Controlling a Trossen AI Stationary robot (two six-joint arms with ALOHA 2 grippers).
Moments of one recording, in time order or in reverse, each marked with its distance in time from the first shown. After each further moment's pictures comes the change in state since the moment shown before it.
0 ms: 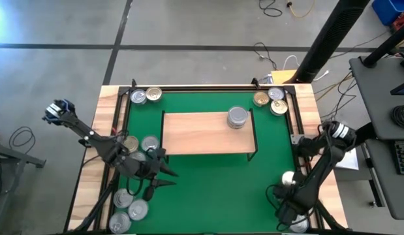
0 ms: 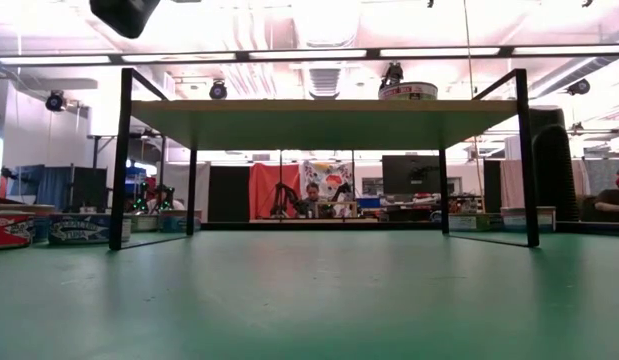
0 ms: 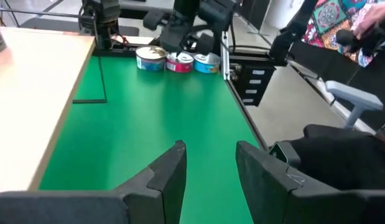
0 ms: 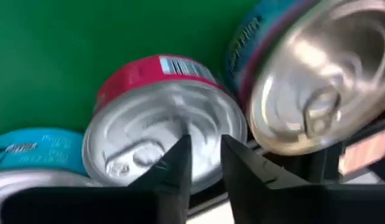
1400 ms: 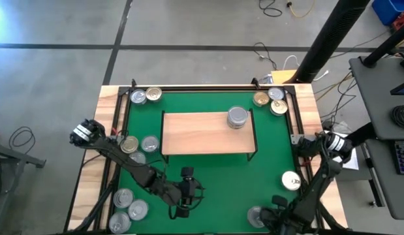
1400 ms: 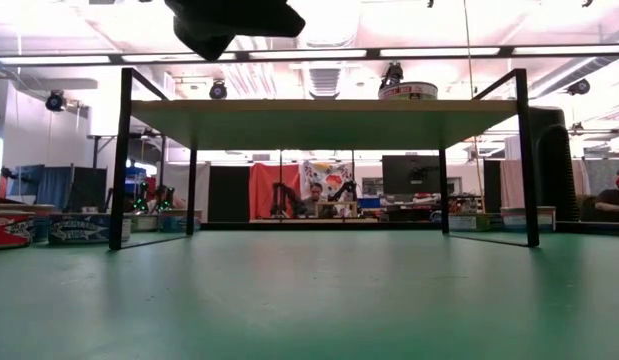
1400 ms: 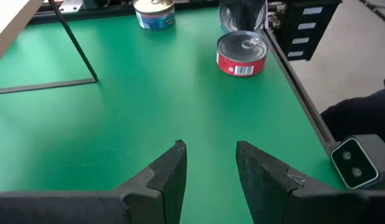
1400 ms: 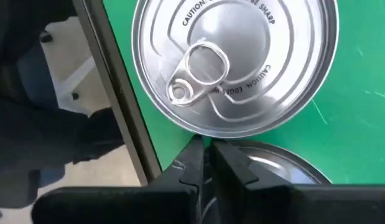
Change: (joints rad) left arm 0.026 0.595 0.405 -0.074 -0.077 0.045; right arm 0.047 0.134 0.171 0.440 0.379 -0.054
